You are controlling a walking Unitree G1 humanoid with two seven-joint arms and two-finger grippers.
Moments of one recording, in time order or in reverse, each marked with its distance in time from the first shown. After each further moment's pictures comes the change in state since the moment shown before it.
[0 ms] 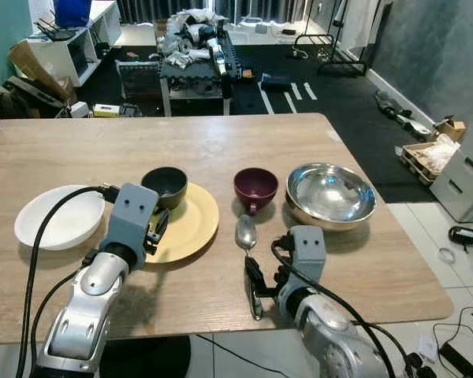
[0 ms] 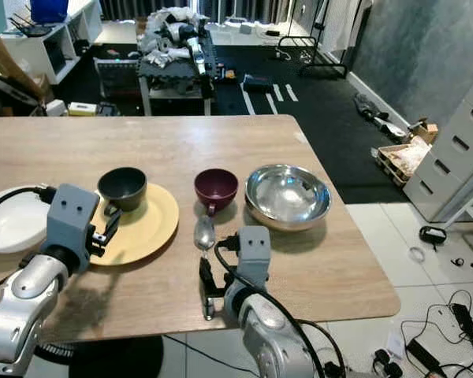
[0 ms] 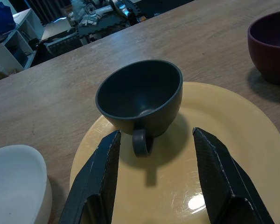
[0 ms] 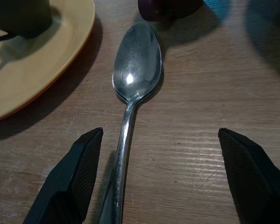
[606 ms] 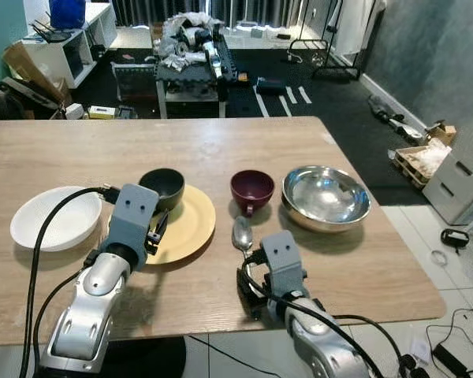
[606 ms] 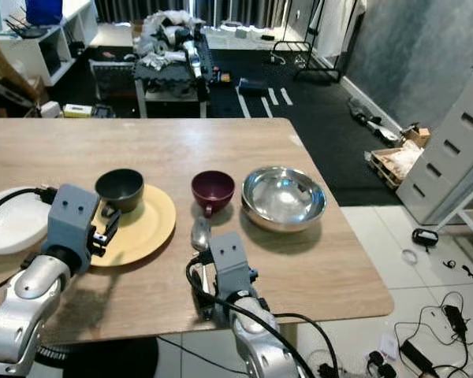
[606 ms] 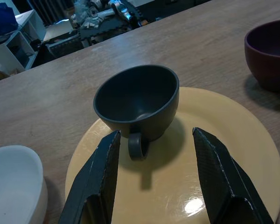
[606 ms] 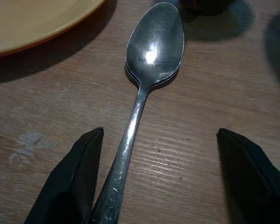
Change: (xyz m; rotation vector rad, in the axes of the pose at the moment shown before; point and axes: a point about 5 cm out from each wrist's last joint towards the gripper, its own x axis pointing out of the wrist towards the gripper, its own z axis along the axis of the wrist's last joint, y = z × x) left arm 0.000 -0.002 0.000 -0.010 0.005 0.019; right arm 0.010 0.004 -0.018 -0.297 0.064 -0.039
